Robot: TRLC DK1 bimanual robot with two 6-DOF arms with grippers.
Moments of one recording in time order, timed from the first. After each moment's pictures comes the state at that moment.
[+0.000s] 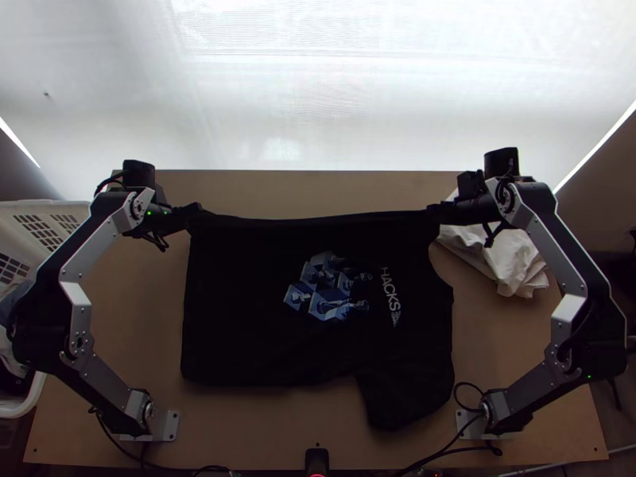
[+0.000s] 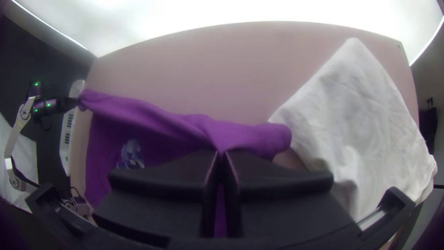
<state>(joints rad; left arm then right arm) 0.04 1.79 1.42 -0.67 0.13 -0.37 0.06 1.72 1.49 -0.80 -0.39 0.05</state>
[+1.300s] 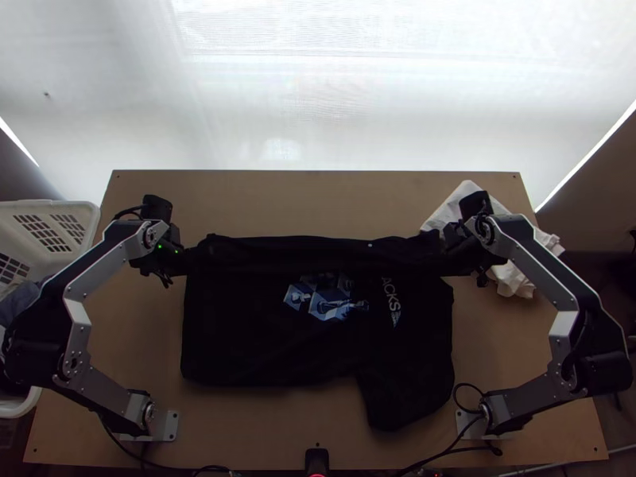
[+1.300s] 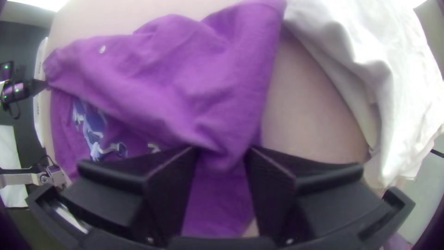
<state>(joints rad) -0.02 1.69 1.16 -0.76 0.16 -0.29 0.12 1.64 1.19 -0.93 -0.22 0.03</state>
